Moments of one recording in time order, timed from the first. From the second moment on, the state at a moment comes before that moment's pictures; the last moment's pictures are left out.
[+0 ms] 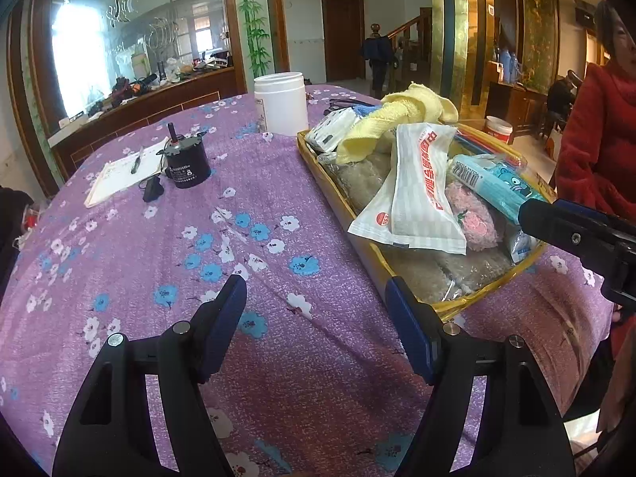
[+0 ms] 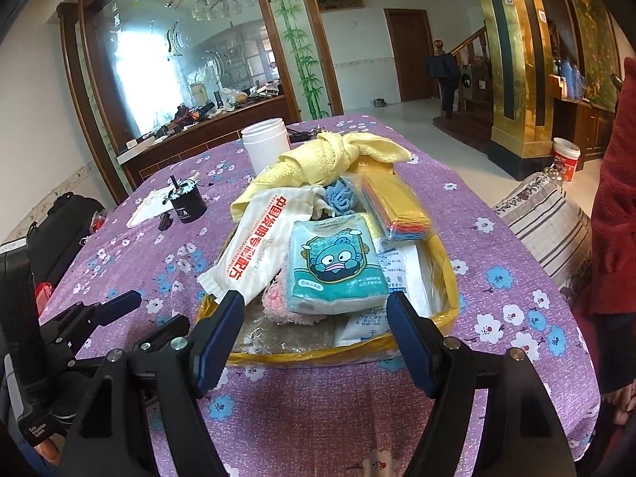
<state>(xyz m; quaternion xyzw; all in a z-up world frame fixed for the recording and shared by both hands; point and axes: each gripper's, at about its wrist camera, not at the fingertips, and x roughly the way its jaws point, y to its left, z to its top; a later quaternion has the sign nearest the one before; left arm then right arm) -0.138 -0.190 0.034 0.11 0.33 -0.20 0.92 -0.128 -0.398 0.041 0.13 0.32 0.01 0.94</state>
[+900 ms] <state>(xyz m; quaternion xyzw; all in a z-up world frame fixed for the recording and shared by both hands) -0.146 -0.195 0.032 0.16 0.30 -0.14 0.93 -0.128 -0.397 0.039 0.12 0.32 0.01 0.94</state>
